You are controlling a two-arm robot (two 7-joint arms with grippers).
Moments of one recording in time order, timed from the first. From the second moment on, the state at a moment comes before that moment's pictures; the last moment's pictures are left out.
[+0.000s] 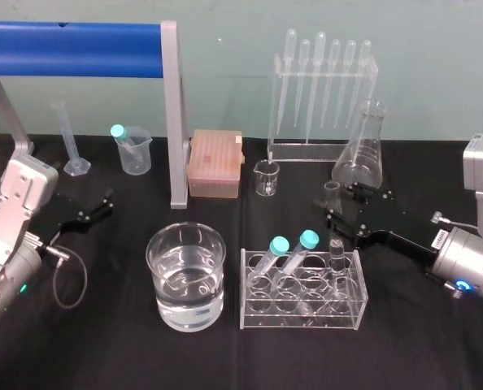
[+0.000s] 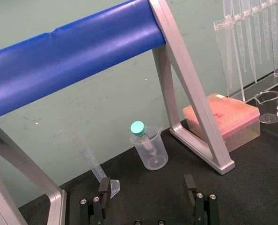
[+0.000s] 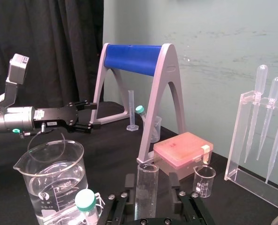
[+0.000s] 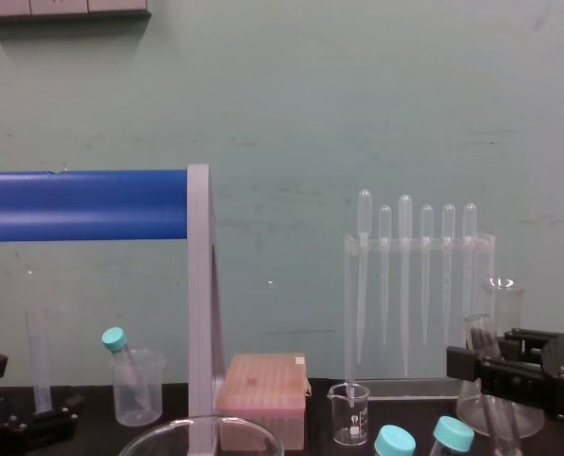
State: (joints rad) left arm -0.20 0.60 0.45 -1.41 -0.25 -0.12 0.03; right arm 0.26 0.58 -0.40 -1.44 0.58 -0.10 0.67
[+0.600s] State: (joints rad) left arm -0.20 0.60 0.45 -1.41 -0.25 -0.12 0.03; right arm 0.26 0.58 -0.40 -1.44 0.58 -0.10 0.67
